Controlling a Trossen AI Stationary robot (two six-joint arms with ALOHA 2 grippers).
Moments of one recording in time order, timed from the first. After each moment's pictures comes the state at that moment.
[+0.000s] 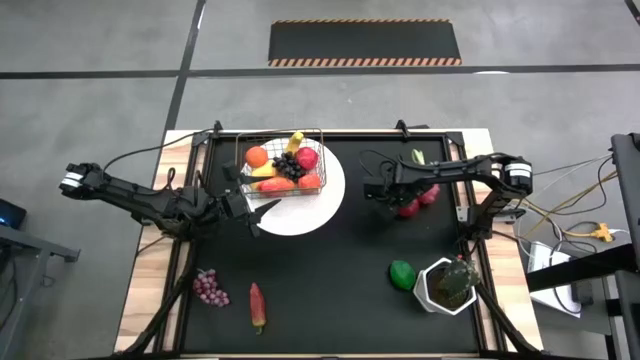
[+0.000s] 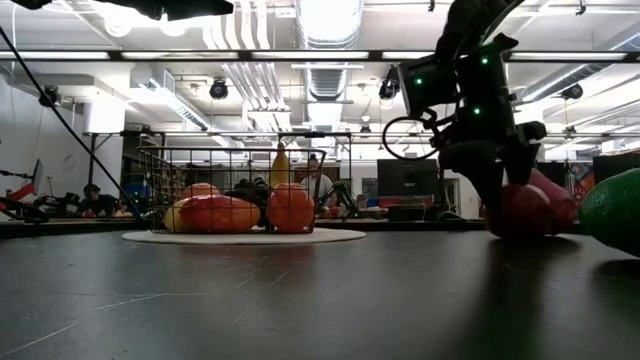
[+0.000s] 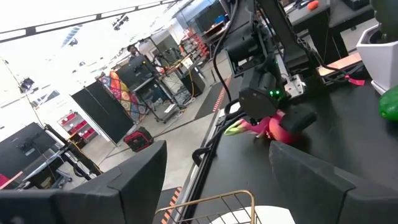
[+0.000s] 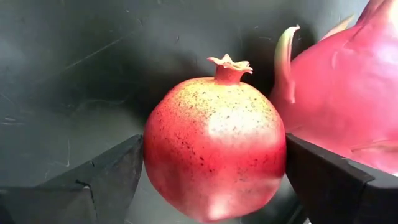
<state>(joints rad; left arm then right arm) -0.24 0.81 0.57 0.28 -0.64 0.56 -0.21 1.68 1.06 -1.13 0.20 0.79</state>
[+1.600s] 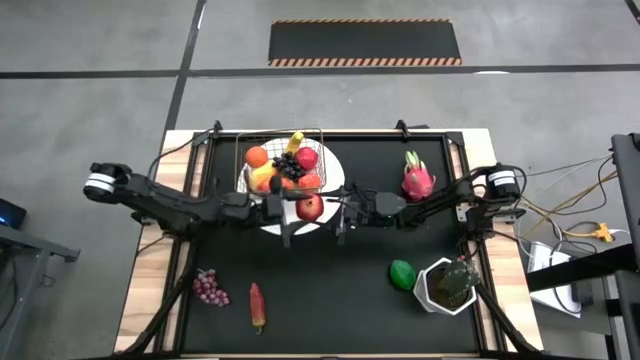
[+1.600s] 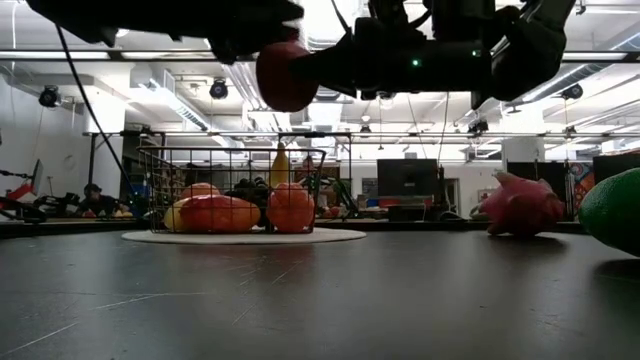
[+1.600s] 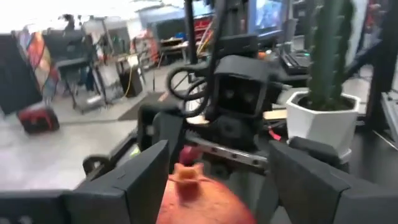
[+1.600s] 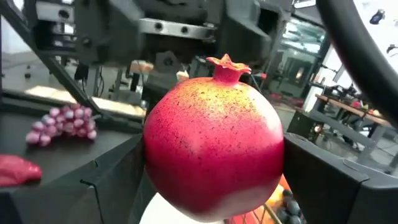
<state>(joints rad) -0.14 1.27 0.61 0.70 -0.33 0.13 0.04 1.78 0.75 1.12 0.14 -0.30</state>
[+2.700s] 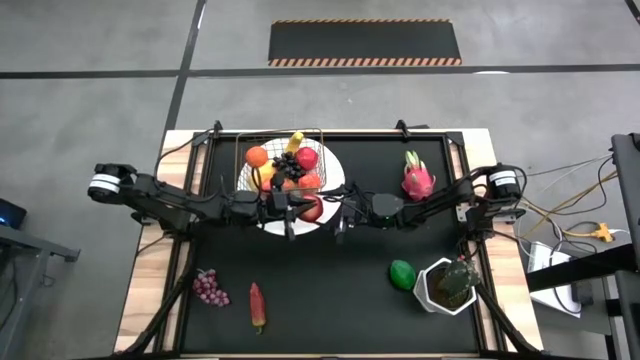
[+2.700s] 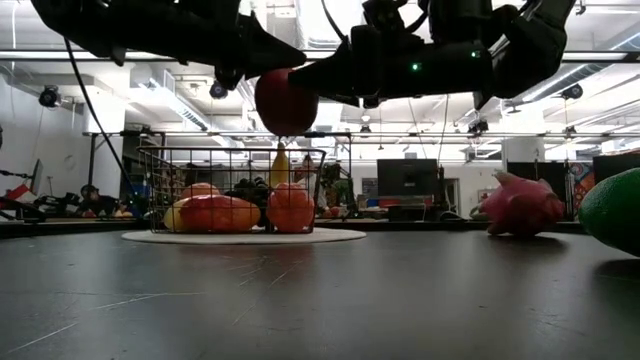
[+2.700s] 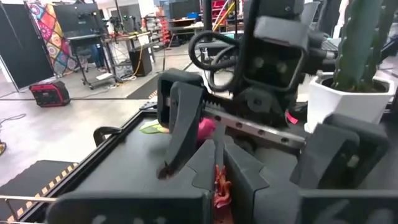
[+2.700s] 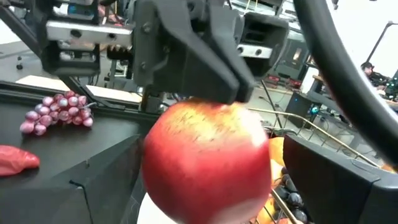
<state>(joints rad) -0.09 1.32 0.59 0.70 -0.33 0.06 0.04 1.78 0.75 1.05 0.19 -0.25</state>
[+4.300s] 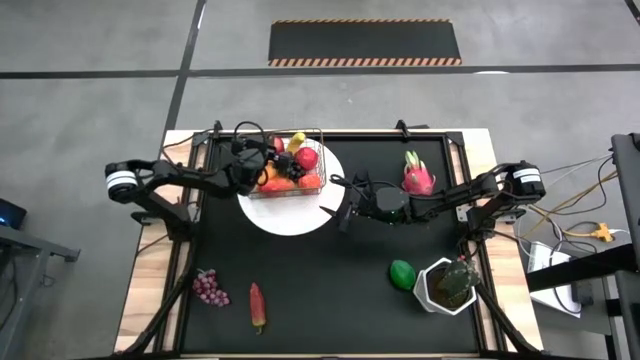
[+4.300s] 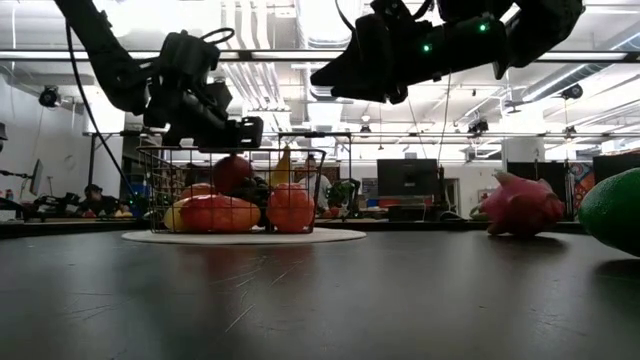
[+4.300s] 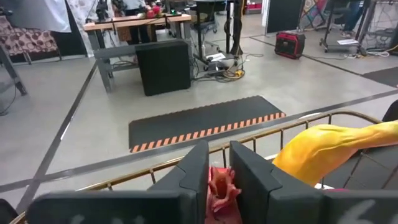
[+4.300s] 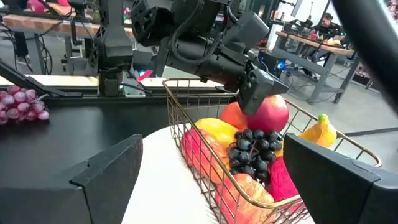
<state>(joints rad) 0.43 1.46 0.52 0.75 -0.84 -0.15 0.04 1.60 0.75 0.74 0.37 -0.12</state>
